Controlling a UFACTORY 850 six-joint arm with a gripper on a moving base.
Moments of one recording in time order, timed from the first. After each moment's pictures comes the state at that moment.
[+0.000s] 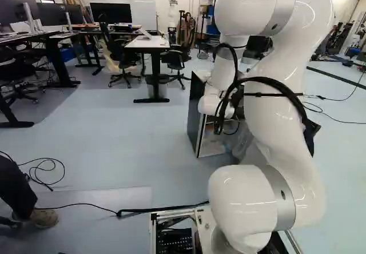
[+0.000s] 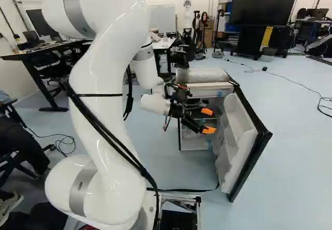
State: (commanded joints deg) arm -3.7 -27.0 -36.1 91.0 76.1 -15.0
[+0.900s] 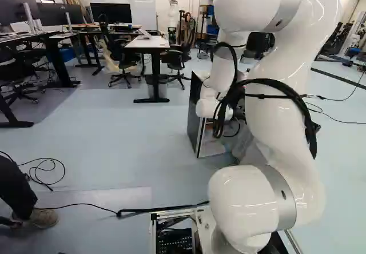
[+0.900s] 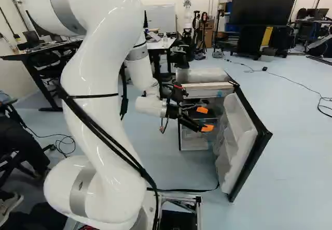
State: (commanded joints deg) arm -2.5 -24.5 -33.4 86.4 75.1 -14.4
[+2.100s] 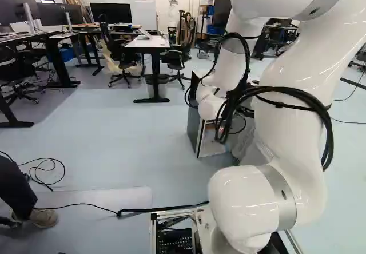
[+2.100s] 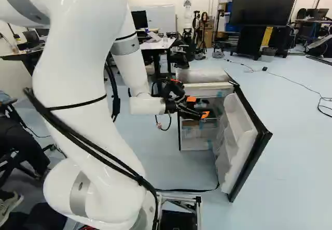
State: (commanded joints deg) arm -1.8 -13.1 -25.4 62.1 68.0 -10.4
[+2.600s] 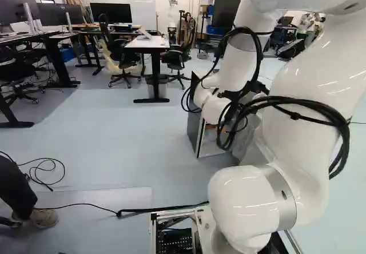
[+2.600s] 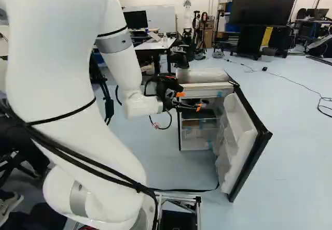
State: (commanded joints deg) arm -1.3 -5.2 -19.9 45.2 63.1 -7.5
